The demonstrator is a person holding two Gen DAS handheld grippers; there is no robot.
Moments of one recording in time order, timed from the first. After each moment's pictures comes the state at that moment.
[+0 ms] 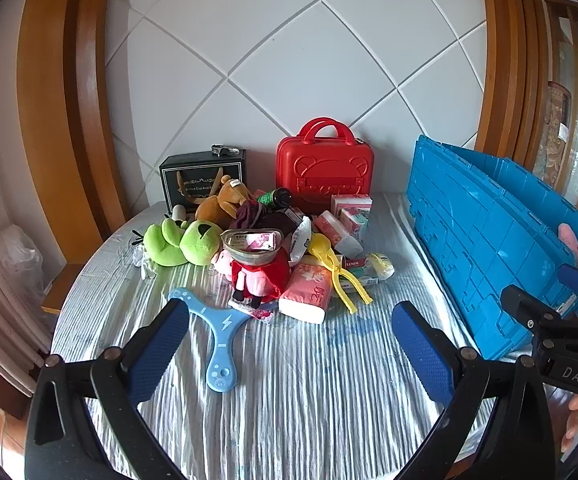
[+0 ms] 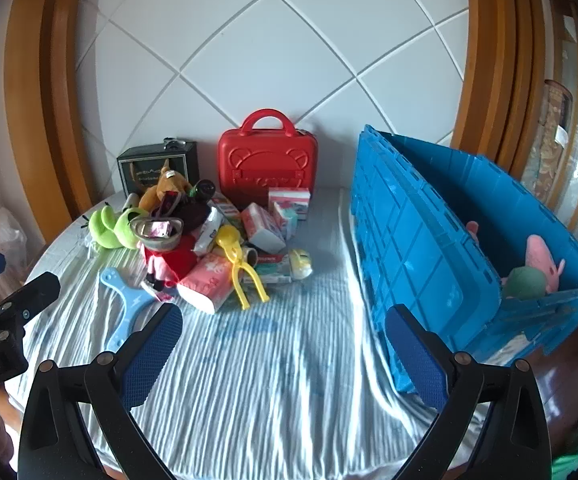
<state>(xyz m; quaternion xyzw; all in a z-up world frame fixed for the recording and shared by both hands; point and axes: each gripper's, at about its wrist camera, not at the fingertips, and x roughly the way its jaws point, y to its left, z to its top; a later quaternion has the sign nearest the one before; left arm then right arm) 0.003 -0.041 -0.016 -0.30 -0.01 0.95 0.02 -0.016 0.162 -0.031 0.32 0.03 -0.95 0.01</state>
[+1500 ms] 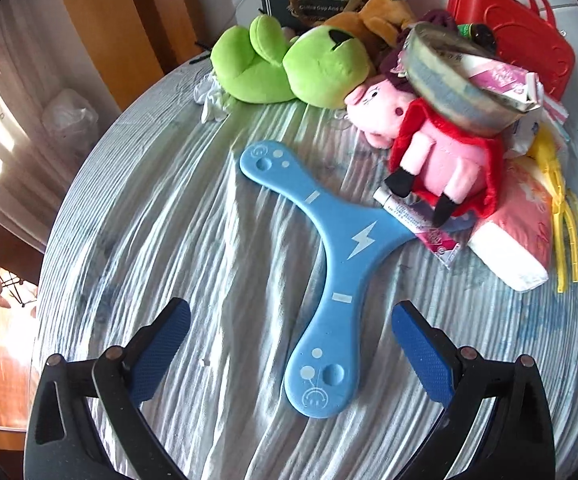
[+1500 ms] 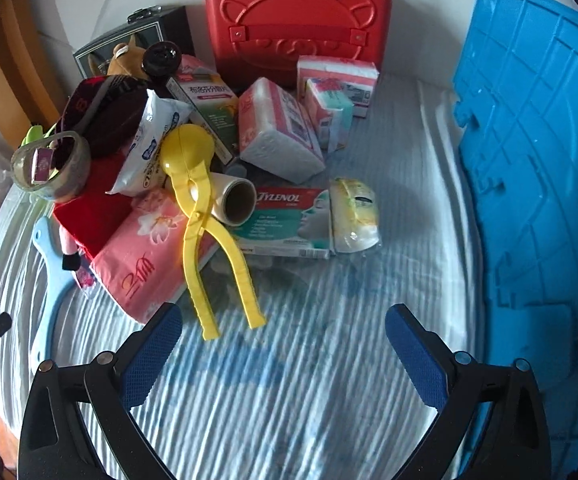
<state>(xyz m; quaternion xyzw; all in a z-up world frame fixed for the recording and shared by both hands) -0.177 -0.157 -0.242 -0.52 -0.07 0.83 -0.18 -0.289 0.174 -0.220 0.51 0.04 -0.85 0.10</state>
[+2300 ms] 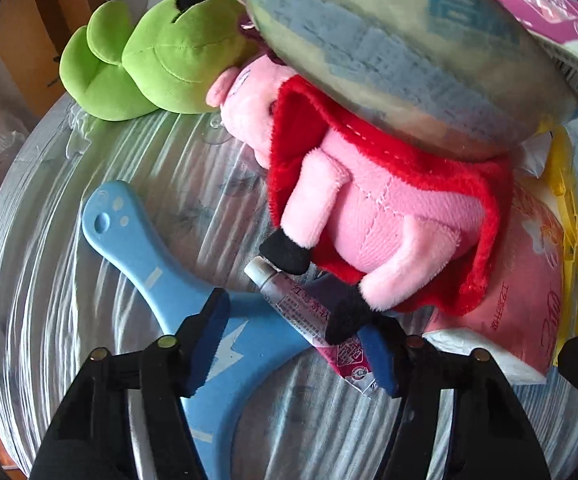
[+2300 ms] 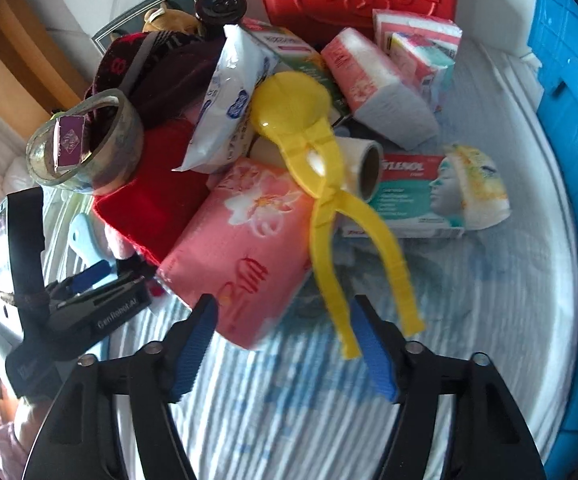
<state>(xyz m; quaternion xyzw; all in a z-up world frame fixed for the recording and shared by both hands) -0.287 -0.116 -0.292 -0.54 -0.07 0.83 -0.09 -0.302 0.095 -0.255 0.56 -0.03 -0.81 0.14</state>
